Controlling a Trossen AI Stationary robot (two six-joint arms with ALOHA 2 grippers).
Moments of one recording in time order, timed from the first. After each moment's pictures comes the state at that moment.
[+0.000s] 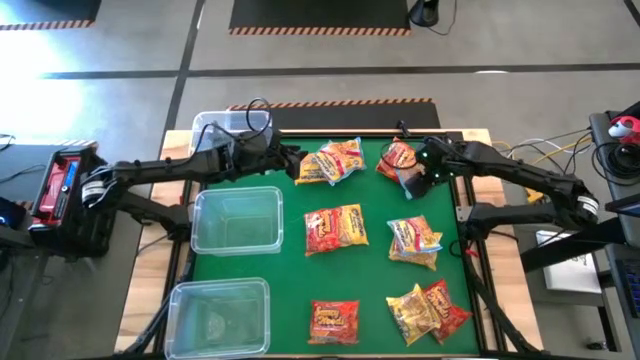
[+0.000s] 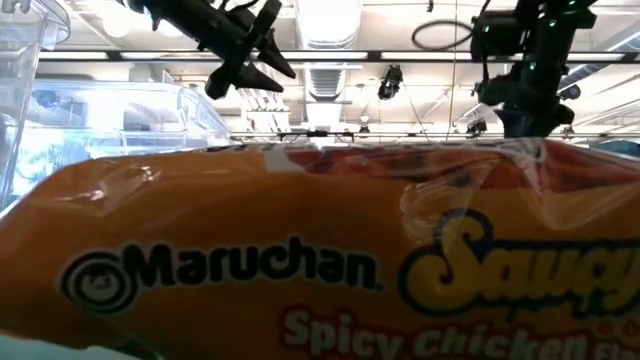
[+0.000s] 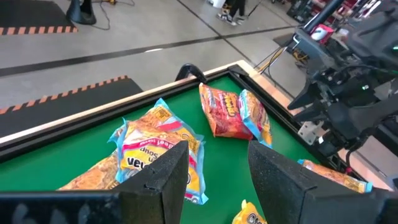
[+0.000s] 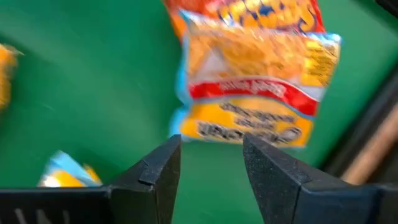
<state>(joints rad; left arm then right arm) 0.30 1.28 0.98 -0.09 -0.24 -0.56 -0.58 1.07 0.86 -1.04 0.10 0.31</state>
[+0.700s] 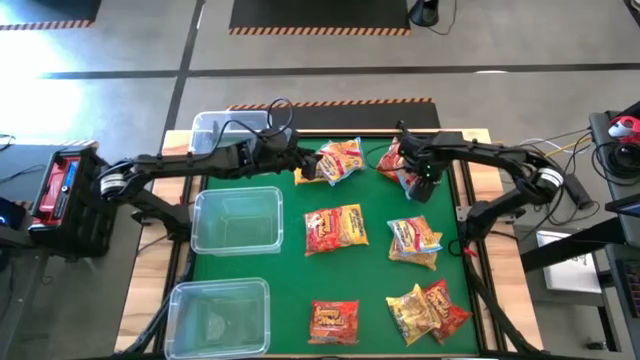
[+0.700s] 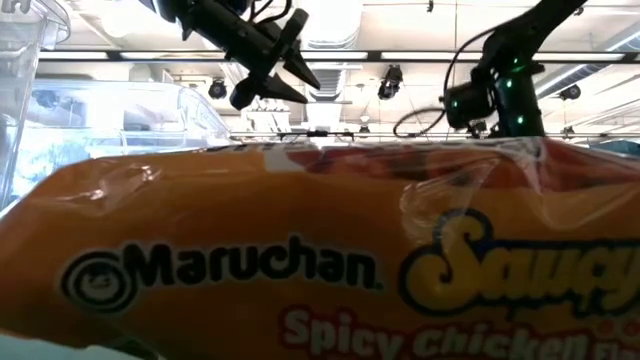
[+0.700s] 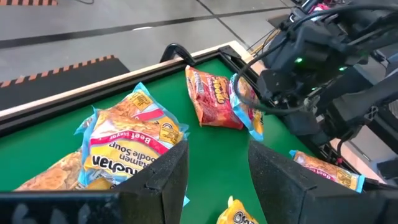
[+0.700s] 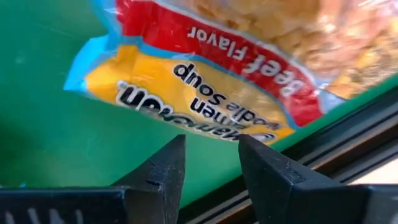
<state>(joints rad) 0.30 1.44 1.09 -0.08 -0.16 -0.59 -0.70 1.44 0.86 -1.06 0.15 -0.14</state>
